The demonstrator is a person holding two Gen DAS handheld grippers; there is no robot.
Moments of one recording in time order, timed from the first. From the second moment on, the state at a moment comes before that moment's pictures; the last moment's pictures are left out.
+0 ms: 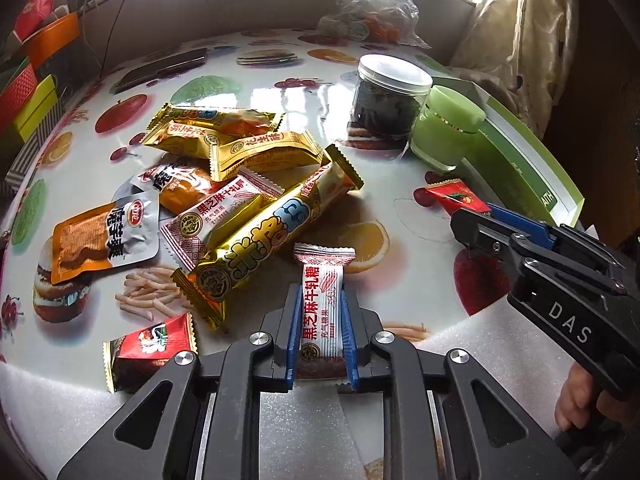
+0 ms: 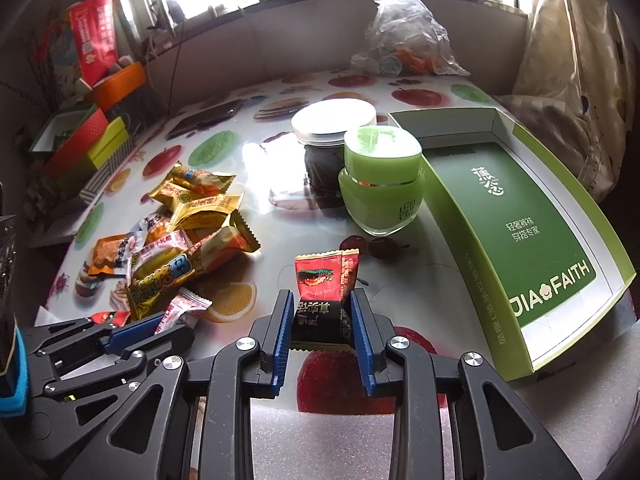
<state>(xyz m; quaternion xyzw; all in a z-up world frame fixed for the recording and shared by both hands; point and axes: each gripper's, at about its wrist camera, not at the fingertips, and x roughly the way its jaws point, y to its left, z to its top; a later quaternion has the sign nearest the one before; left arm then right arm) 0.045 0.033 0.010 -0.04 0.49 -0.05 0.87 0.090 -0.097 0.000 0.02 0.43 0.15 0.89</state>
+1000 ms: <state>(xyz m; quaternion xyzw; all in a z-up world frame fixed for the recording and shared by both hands) 0.088 -0.049 0.084 -0.08 0.43 -0.17 0.88 0.090 -0.195 0.057 0.06 0.36 0.07 0.93</state>
